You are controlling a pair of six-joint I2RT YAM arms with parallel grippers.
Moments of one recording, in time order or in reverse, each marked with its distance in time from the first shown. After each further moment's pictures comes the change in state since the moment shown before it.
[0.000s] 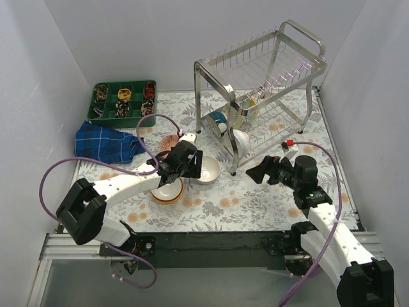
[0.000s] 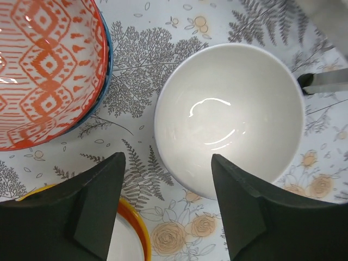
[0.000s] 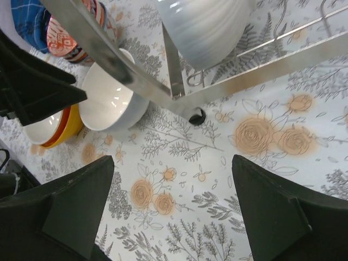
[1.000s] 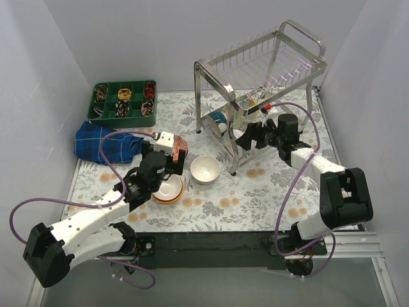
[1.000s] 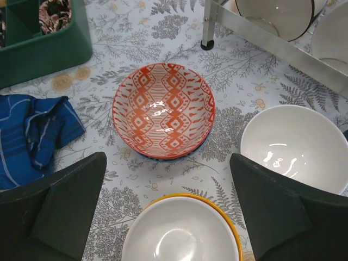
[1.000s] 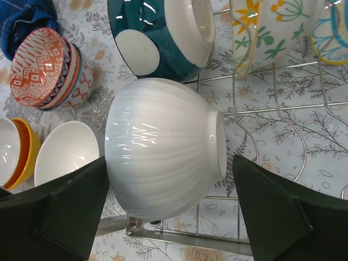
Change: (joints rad) left arm 0.027 -0.476 -0.243 0.212 -0.253 0.366; right arm 0.000 0.747 0.489 0.207 -0.070 -0.240
